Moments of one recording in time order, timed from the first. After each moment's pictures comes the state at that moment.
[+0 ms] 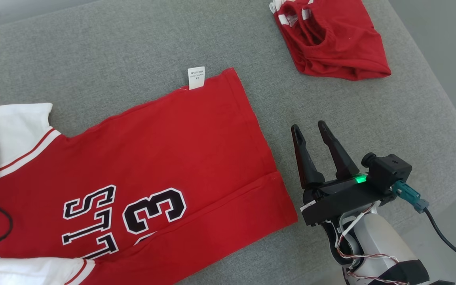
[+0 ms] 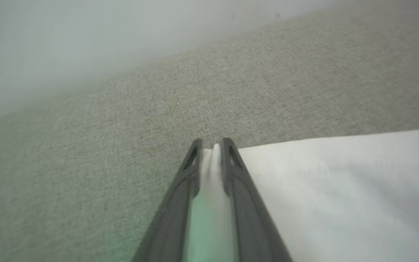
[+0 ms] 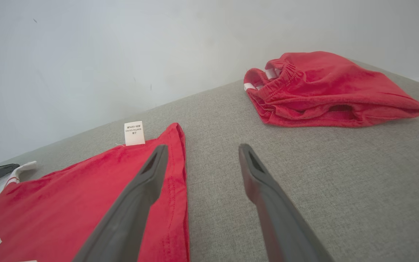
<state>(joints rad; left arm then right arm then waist) -0.99 0.48 -0.15 0.89 -0.20 -0.11 0.08 -0.45 -0.13 0.46 0.25 0.47 0.13 -0.26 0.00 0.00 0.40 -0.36</state>
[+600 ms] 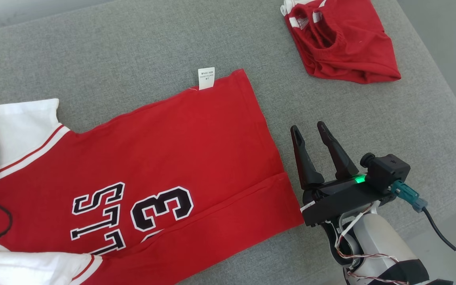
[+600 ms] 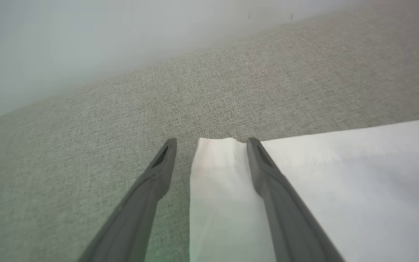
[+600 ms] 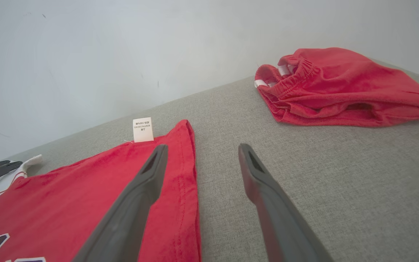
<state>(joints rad) -1.03 0.48 -0.18 0.96 -0.21 -0.11 0.02 -0.46 -0.14 0.46 0.27 0.47 0.13 -0.26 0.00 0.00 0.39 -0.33</state>
